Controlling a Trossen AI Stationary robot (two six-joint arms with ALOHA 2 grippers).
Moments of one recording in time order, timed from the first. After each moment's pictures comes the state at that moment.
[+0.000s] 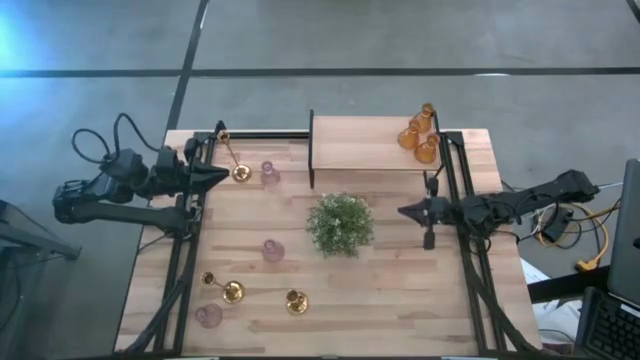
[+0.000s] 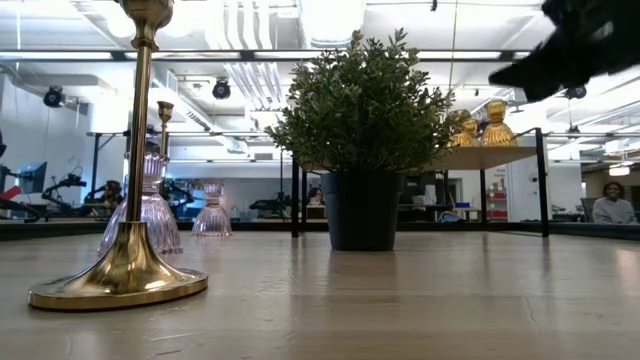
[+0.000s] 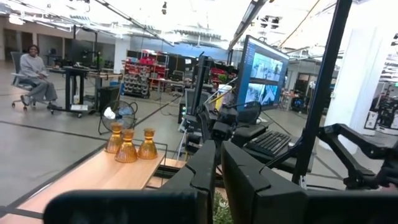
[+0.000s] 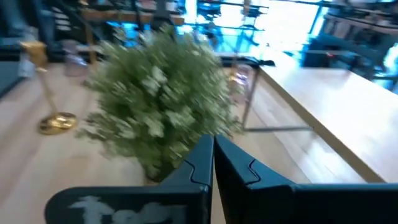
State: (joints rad) left arm 0.00 0.49 0.78 -0.18 -0.10 -0.13; right arm 0.28 0.44 0.25 -0.03 0.45 0.04
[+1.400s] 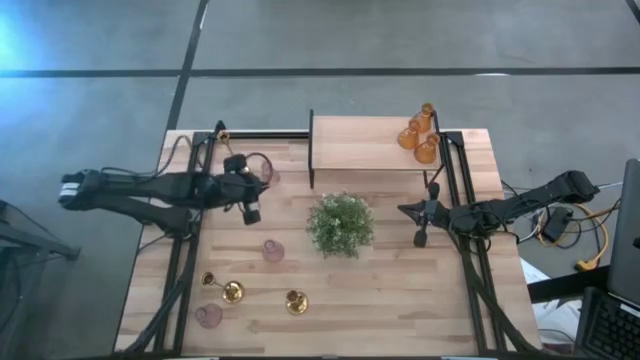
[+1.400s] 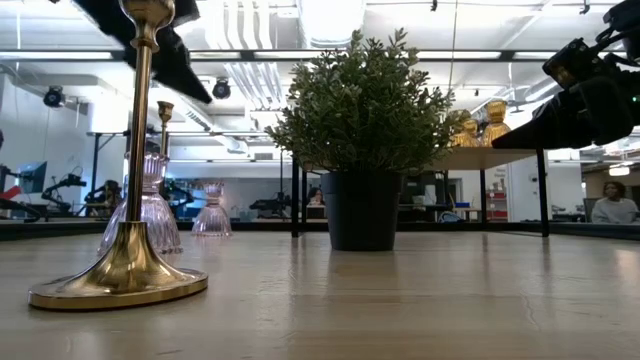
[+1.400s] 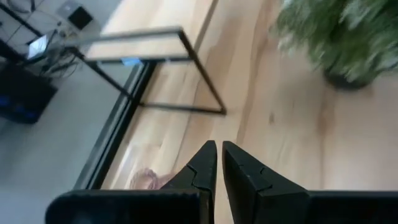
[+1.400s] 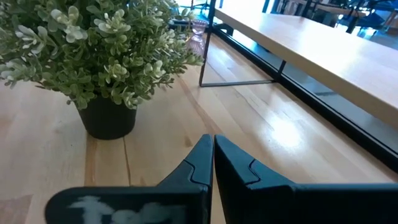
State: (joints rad) left arm 0.00 0.92 0.78 -0.54 -0.48 0.08; right arm 0.28 0.45 0.04 0.09 0.63 0.09
